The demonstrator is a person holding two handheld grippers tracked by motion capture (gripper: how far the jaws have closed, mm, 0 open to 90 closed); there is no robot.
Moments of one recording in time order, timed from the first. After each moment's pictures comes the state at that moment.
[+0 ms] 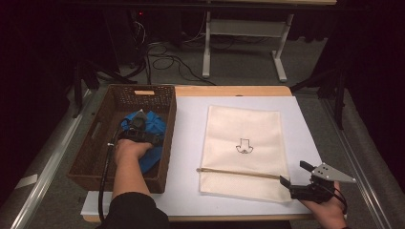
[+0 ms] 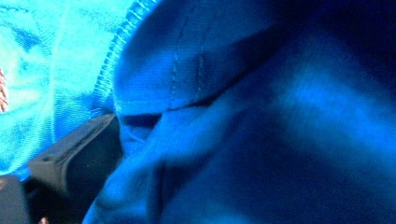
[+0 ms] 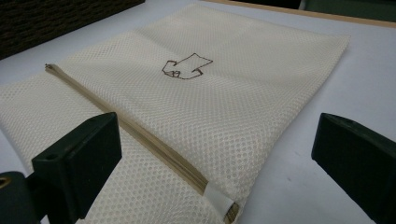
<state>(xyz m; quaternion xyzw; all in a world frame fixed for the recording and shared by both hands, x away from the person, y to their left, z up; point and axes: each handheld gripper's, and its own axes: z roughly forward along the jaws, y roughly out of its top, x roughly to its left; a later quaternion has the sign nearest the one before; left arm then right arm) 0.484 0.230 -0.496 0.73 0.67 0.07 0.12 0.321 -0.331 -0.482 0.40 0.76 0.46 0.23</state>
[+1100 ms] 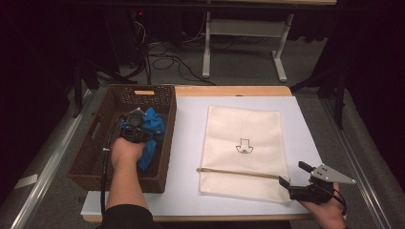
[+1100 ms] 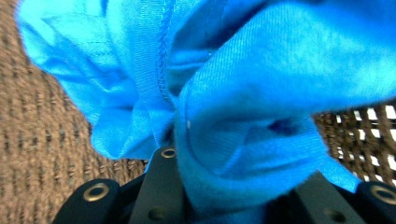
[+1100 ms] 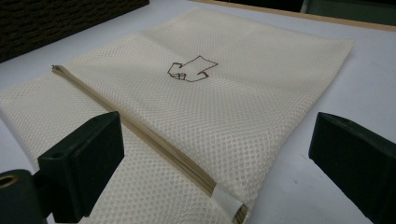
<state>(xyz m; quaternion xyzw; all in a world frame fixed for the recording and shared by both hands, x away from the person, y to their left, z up) 0.452 0.225 -0.451 0.73 0.64 0.13 0.19 0.318 -0.327 -0.479 0.39 0.76 0.46 0.23</state>
